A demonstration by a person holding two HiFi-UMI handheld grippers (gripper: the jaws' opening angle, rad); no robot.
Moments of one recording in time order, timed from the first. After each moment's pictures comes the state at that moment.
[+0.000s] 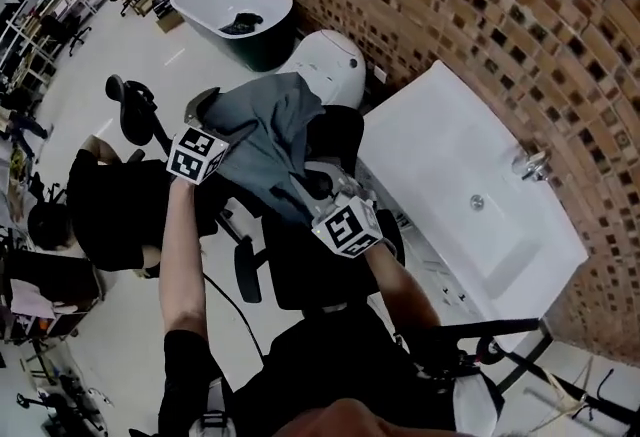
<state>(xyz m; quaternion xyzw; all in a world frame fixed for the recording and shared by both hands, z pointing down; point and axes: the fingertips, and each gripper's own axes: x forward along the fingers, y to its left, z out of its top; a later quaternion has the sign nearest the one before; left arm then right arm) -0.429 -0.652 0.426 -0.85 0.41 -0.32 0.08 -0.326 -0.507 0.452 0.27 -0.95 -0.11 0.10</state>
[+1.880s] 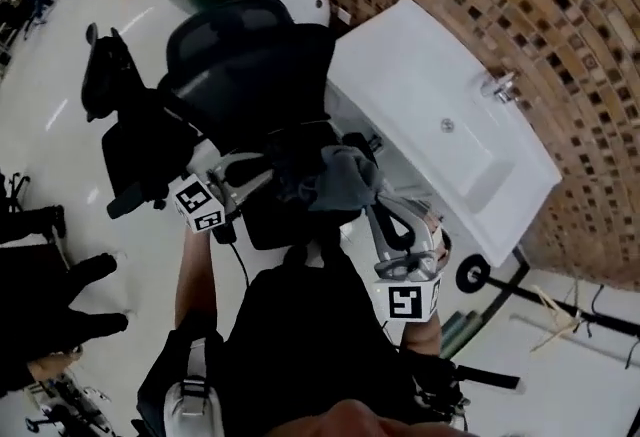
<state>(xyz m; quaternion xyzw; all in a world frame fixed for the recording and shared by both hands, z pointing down) -0.348 -0.327 0.535 -0.98 0.13 -0.04 -0.13 -0.199 -0.234 0.399 0.47 -0.82 -0.26 0.22</state>
